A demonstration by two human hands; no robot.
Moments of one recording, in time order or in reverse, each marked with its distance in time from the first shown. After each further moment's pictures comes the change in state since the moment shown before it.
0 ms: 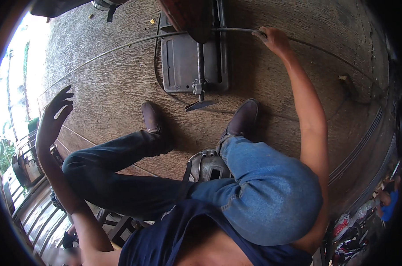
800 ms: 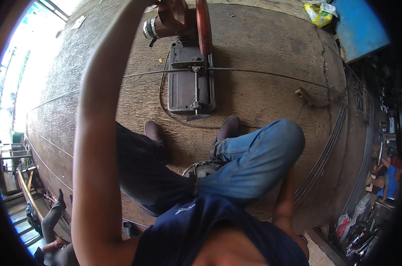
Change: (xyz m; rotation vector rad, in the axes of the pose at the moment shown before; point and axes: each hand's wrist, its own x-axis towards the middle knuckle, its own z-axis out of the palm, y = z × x) left_hand 0.190 0.167 -0.128 -0.781 0.046 0.612; right_hand -0.295 -0.115 -0.163 0.236 0.293 0.597
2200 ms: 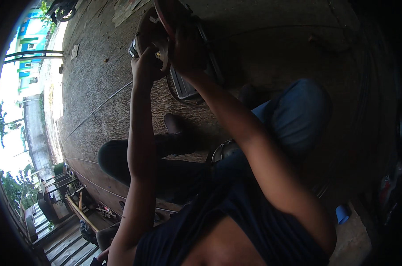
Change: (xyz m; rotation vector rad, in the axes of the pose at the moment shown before) left_hand -0.168 -0.035 0.203 -0.421 0.546 -0.382; right_hand 0.091 -0.304 0.138 0.308 0.546 -0.270
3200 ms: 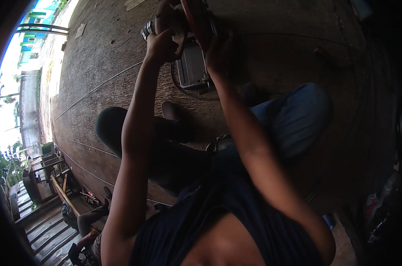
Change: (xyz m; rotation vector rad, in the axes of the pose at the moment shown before) left_hand 0.015 -0.006 -0.009 0.223 -0.024 -0.040; right_hand -0.046 0.037 -0.017 0.291 0.162 0.294
